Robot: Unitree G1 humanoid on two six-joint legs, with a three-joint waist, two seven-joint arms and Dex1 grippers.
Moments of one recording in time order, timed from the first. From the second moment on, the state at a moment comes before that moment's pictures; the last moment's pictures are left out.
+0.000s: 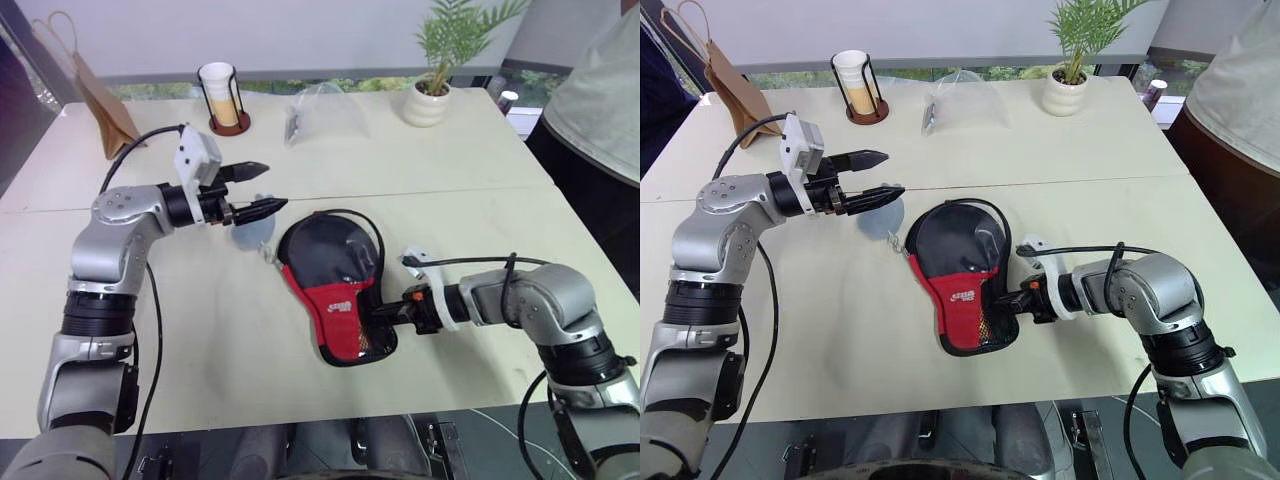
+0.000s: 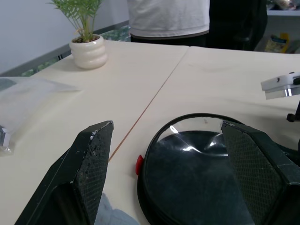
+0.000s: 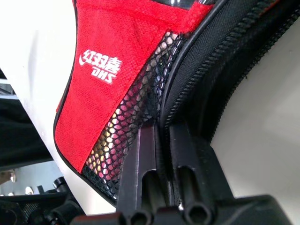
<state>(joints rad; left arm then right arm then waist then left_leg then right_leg) -0.67 0.60 0.05 0.10 -0.42 0.40 -1.06 -0.50 -0.67 0.14 -0.23 0.75 1.44 0.69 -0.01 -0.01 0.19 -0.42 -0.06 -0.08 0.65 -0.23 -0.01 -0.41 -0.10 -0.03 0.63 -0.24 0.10</state>
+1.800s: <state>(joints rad) -0.75 0.69 -0.10 0.62 -0.09 0.02 -1.22 -0.75 -0.32 0.39 0.42 0.07 0.30 0.92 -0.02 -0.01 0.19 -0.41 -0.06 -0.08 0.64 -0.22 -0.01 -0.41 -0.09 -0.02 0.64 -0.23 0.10</state>
